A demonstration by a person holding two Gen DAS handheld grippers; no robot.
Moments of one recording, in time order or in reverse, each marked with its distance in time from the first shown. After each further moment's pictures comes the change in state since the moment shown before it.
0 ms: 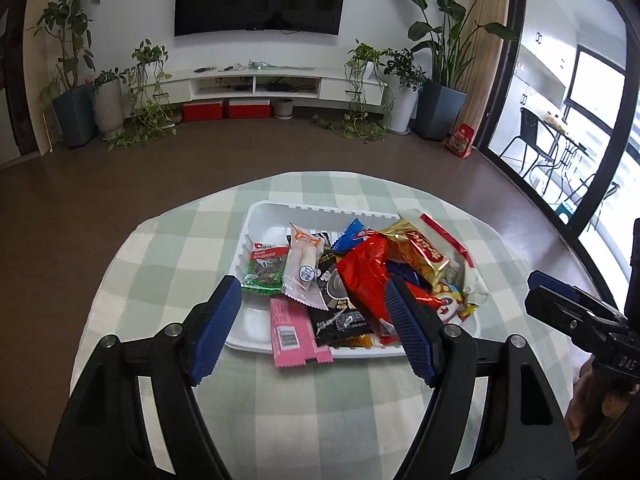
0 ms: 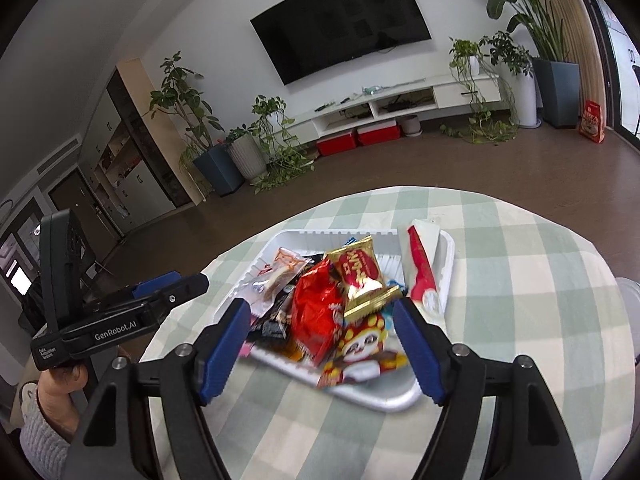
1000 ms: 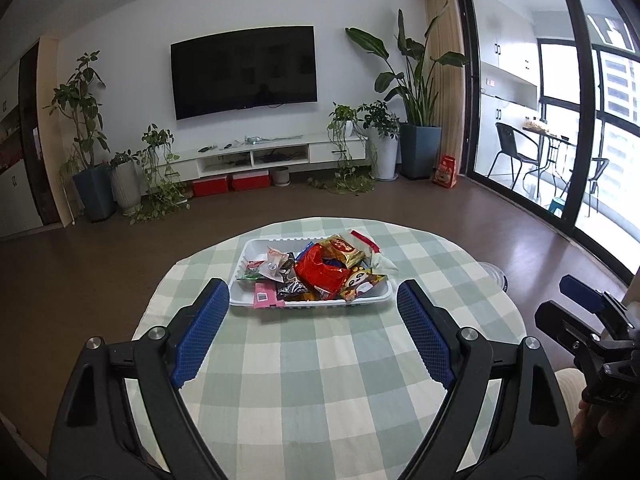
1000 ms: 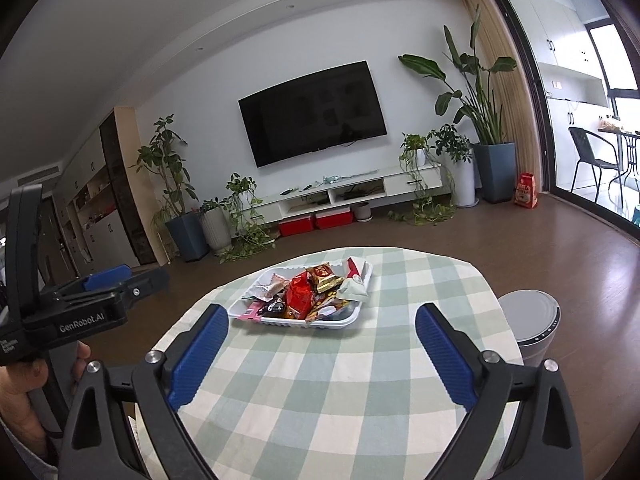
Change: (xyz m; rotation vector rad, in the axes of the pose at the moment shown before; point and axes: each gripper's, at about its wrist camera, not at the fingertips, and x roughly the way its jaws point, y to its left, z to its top) left arm -0.227 -0.115 -0.099 0.147 -0.246 0.061; right arm -0.195 0.047 -0.111 -0.062 -0.322 -0.194
